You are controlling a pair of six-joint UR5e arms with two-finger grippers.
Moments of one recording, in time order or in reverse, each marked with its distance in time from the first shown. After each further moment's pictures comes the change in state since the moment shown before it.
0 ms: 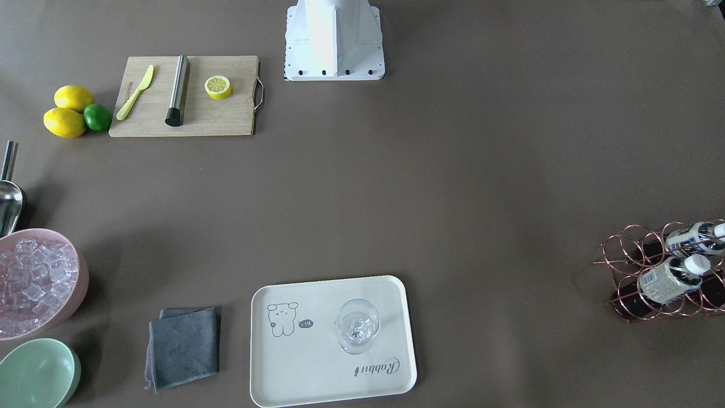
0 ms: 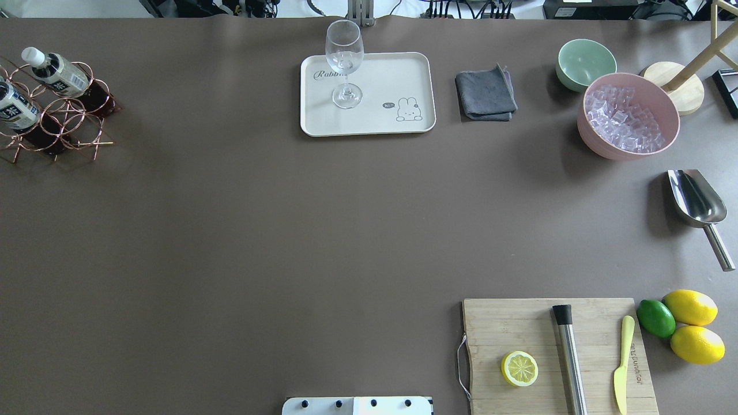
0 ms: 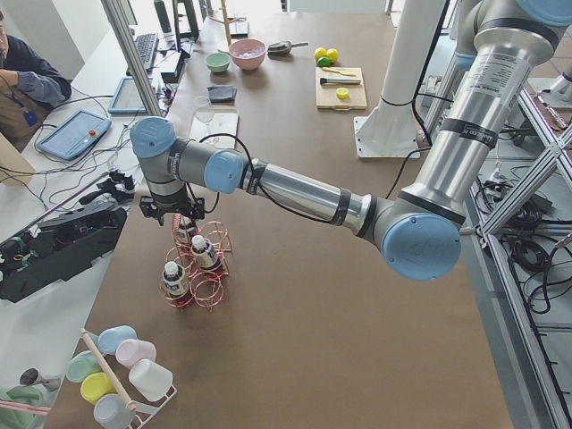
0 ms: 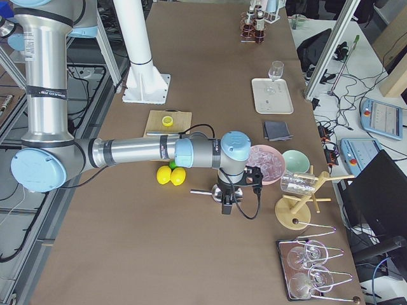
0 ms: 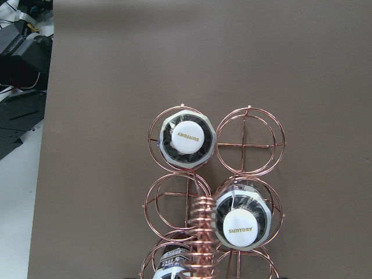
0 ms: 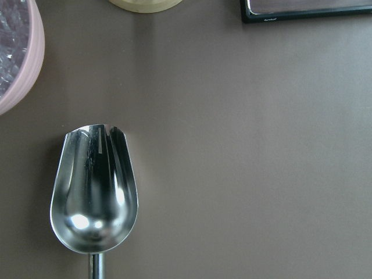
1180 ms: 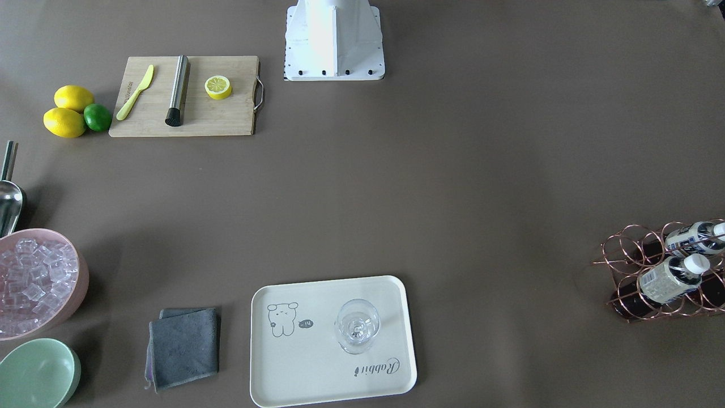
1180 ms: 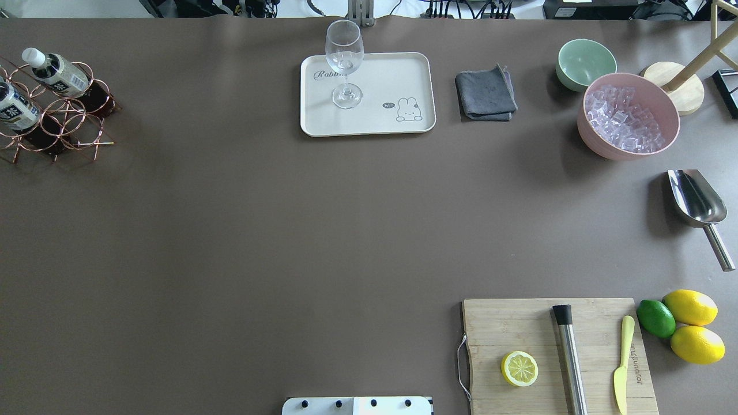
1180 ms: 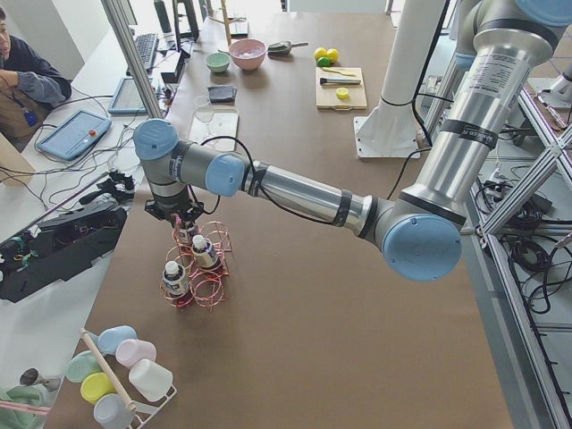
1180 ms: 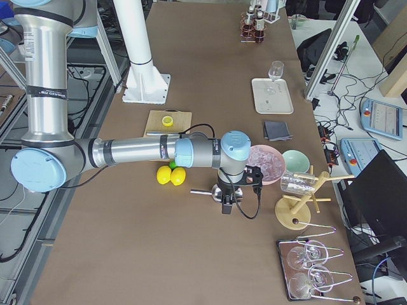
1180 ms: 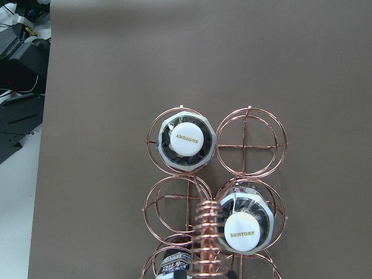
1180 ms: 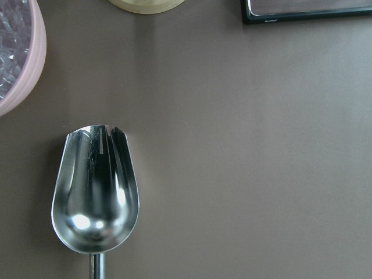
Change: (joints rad) left arm 0.008 0.008 0.001 -0.031 -0.001 -0.013; right arm 0.000 0.000 0.002 0.000 0.000 0.000
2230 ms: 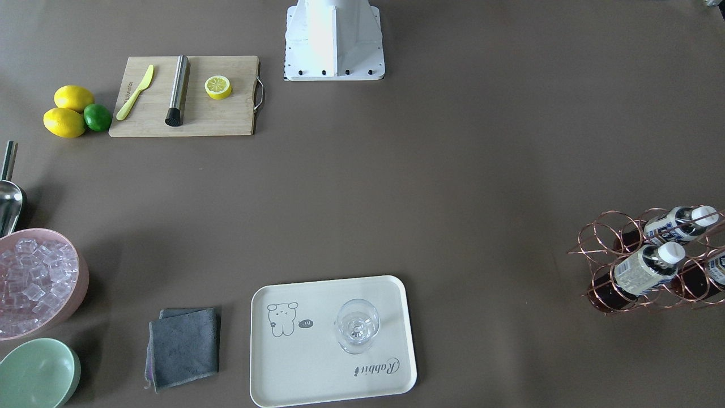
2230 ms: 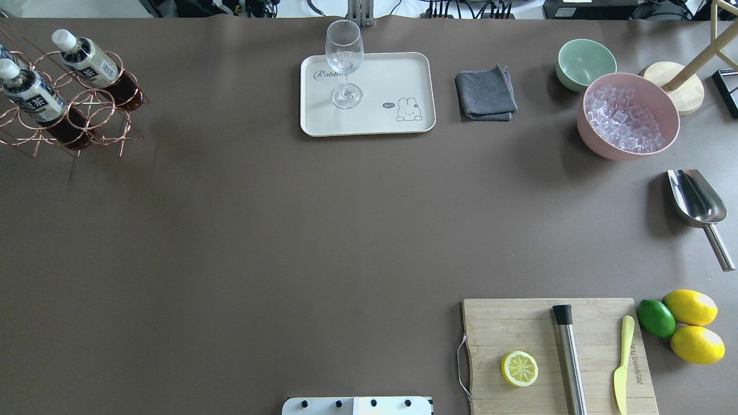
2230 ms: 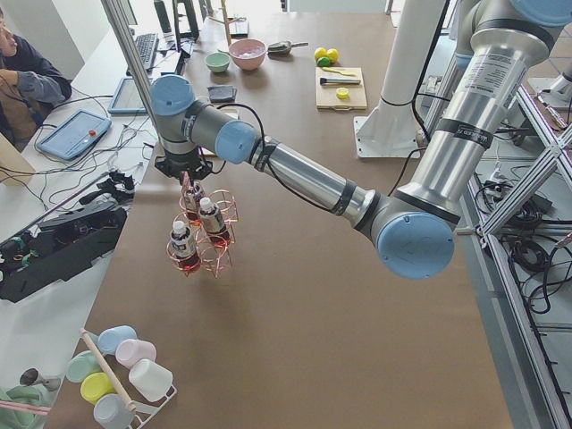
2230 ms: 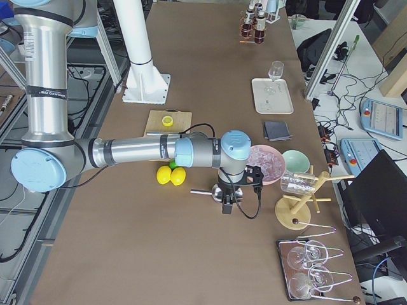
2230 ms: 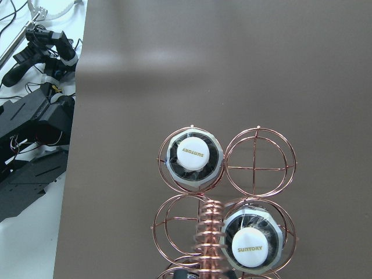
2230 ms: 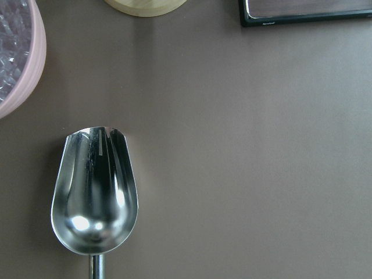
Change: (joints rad) left arm 0.029 -0.013 -0.165 0.014 -0.079 -0.129; right arm 0.003 0.001 0.001 0.000 -0.002 0.000
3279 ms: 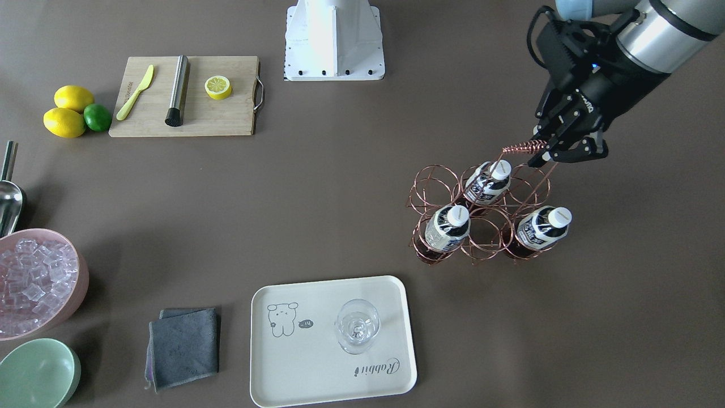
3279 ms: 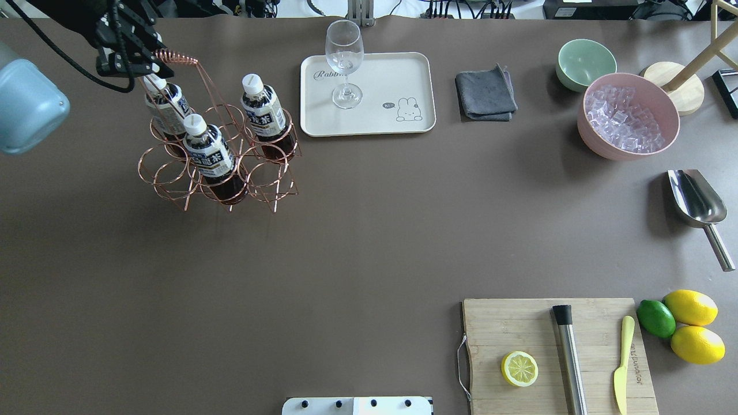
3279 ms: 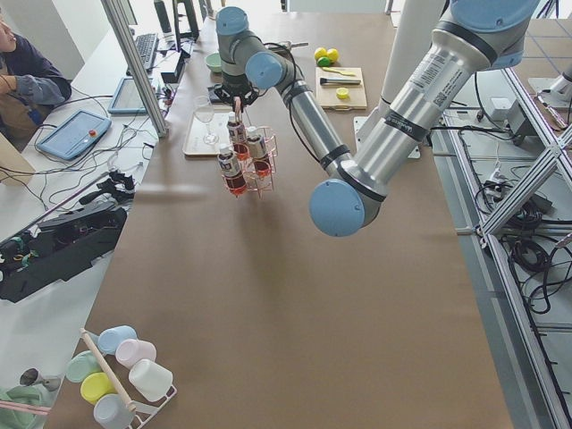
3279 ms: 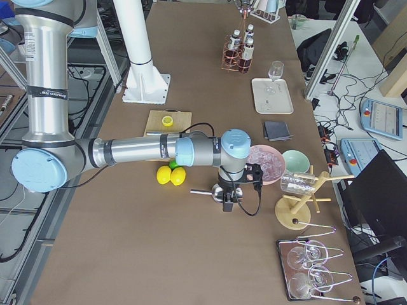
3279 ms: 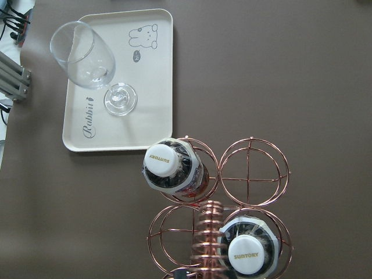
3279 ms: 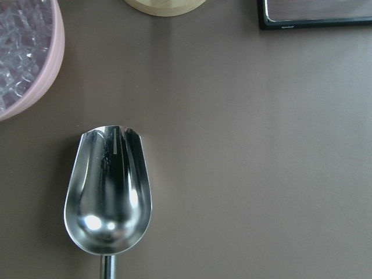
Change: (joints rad) left arm 0.397 -0.221 -0.253 0.155 0.127 -0.441; right arm -0.016 -0.001 0.005 0.010 0.006 -0.007
